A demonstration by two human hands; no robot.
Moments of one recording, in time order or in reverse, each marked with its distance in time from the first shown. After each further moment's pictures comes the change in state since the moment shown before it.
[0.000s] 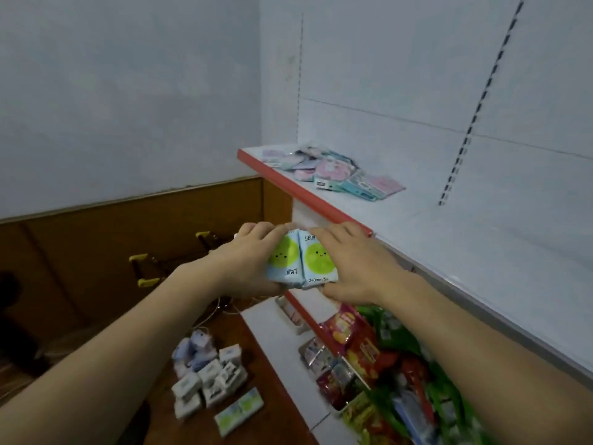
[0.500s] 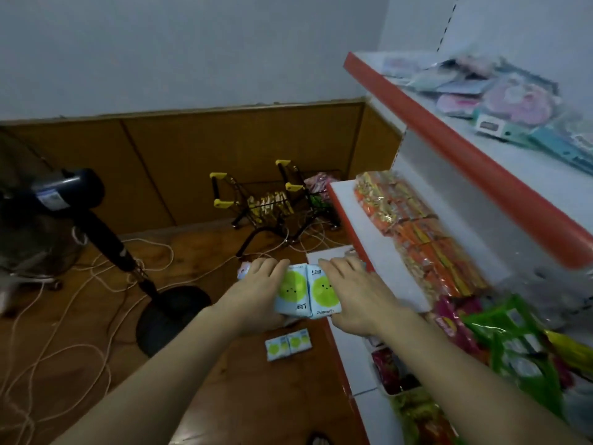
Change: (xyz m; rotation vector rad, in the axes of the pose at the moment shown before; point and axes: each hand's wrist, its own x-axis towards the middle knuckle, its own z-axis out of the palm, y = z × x) left_hand 0.004 -0.149 0.198 -0.176 -0.194 -0.416; right_hand 0.141 -0.054 0.237 0.161 -0.341 -0.289
